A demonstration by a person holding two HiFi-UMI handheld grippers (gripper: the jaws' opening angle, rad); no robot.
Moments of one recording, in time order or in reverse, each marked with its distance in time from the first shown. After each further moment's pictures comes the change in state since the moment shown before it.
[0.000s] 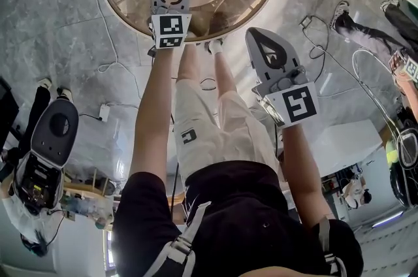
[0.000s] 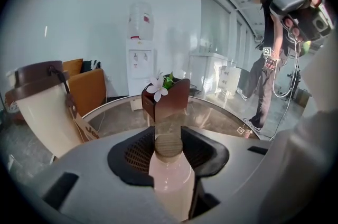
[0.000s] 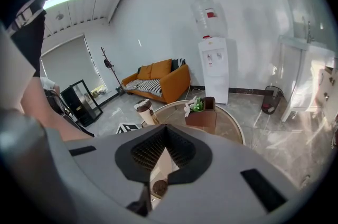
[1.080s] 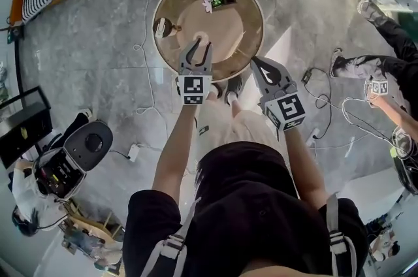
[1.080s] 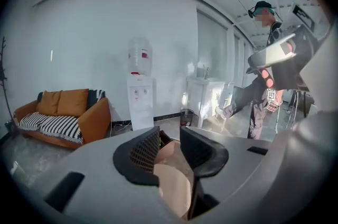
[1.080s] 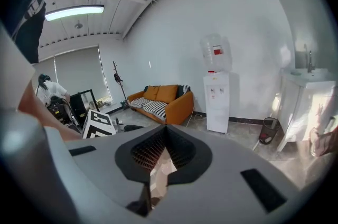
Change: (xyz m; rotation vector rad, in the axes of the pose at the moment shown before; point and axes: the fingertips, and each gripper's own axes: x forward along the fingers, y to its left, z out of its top) left arm -0.183 -0.068 0.229 0.023 -0.162 0.046; right arm -0.155 0.033 0.123 -0.099 -0.246 0.012
